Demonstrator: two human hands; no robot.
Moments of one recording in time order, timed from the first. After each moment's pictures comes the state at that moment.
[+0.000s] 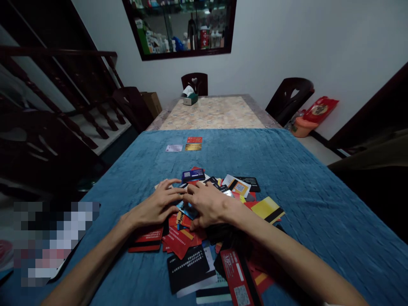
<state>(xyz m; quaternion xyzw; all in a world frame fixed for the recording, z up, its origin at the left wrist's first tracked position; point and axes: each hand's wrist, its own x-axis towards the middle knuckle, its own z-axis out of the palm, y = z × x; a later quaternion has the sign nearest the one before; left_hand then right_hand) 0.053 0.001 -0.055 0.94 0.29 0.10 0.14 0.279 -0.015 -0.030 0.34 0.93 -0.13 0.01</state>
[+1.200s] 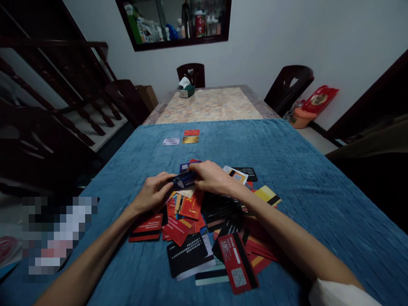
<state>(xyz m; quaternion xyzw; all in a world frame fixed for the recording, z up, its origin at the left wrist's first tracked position) 0.057 0.009 -0.072 0.84 0.38 0.31 0.22 0.292 0.002 -0.016 0.47 0.85 -0.20 -0.13</state>
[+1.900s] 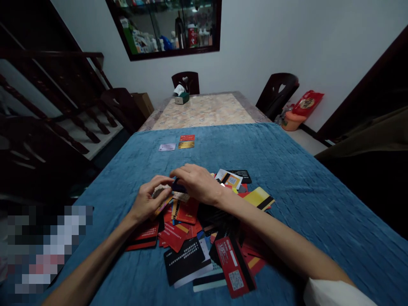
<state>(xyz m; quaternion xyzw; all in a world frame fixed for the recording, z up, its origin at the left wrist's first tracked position) 0.068 -0.003 -0.060 0.82 0.37 0.38 0.20 0.280 0.000 -0.037 0.34 0.89 -0.06 -0.31</state>
